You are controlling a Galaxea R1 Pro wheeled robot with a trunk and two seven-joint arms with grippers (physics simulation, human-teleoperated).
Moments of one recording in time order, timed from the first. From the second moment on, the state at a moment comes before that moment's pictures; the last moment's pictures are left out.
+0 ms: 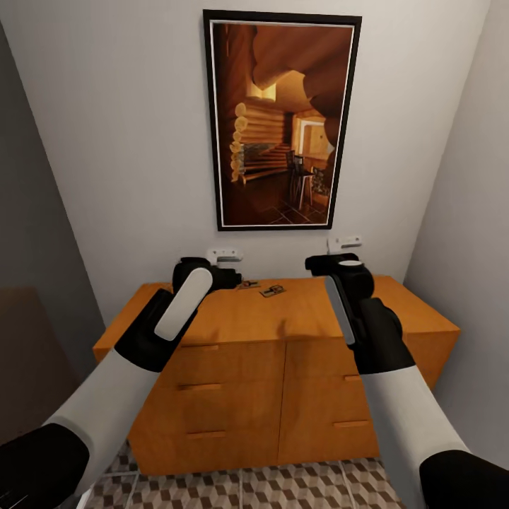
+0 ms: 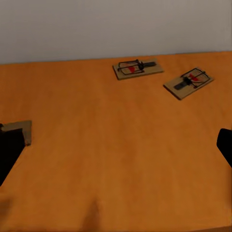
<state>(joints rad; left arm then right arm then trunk) -1.01 -0.06 -0.49 -1.34 0.96 0.98 0.94 -0.92 0.09 0.16 -1.36 -0.01 0.90 -0.29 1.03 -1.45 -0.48</state>
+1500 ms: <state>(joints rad) -0.95 -0.12 -0.50 -1.42 0.92 0.98 0.92 -0.91 0.13 0.15 -1.44 0.08 0.96 -0.13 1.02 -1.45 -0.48</state>
